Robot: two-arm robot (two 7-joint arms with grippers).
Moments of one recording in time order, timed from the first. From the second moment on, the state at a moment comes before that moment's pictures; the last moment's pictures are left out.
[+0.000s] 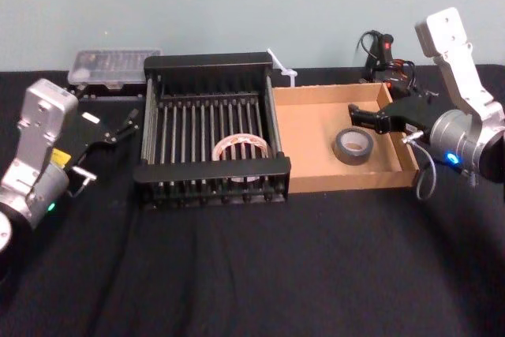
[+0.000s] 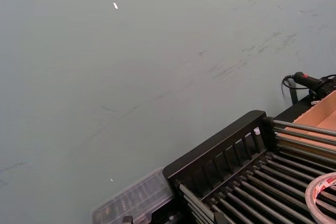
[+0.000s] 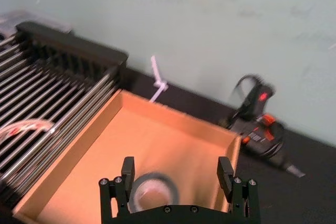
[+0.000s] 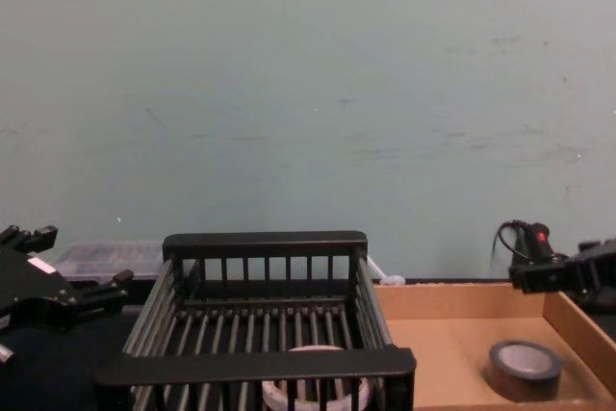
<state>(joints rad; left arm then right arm) -0.20 0.60 0.45 -1.41 -0.25 -0.12 0.03 0.32 0.45 -0.35 -1.53 0.32 0.51 0.18</state>
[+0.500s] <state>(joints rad) -0.20 0.60 0.45 -1.41 -0.25 -0.12 0.03 0.18 0.39 -0.32 -1.52 0.16 0.16 0.02</state>
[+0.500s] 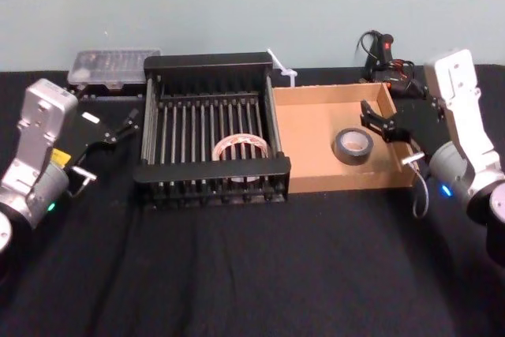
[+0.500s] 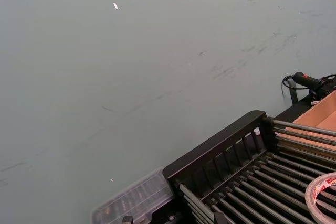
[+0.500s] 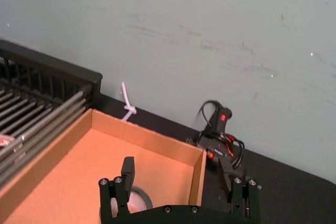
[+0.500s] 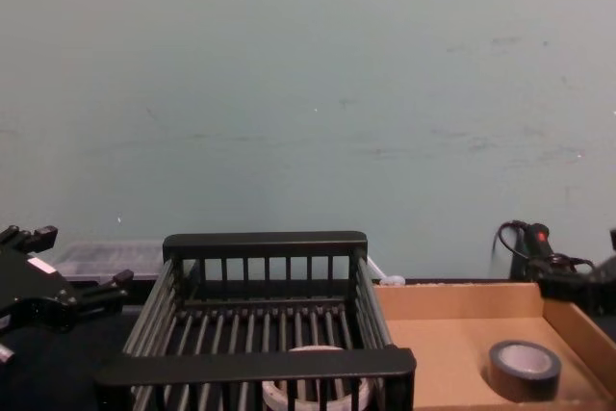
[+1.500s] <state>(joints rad) -0.20 0.60 0.45 -1.41 -0.25 -0.12 0.03 0.14 0.37 -0.30 -1.49 0.13 0.13 0.00</state>
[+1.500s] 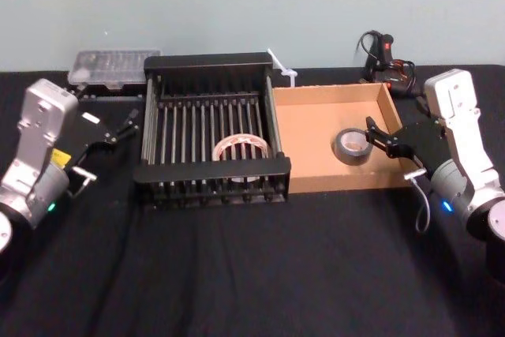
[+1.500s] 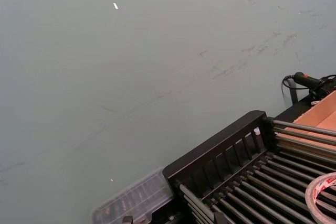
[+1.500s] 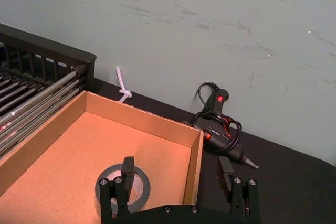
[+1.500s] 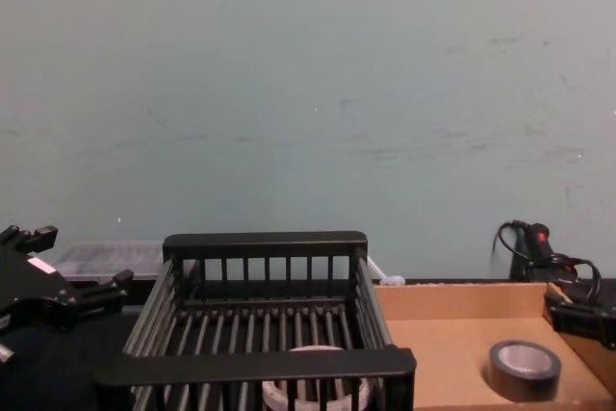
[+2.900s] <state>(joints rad) -0.20 0.60 0.45 -1.41 -0.25 -0.12 0.03 0.14 0.37 -0.30 -1.49 0.13 0.13 0.00</state>
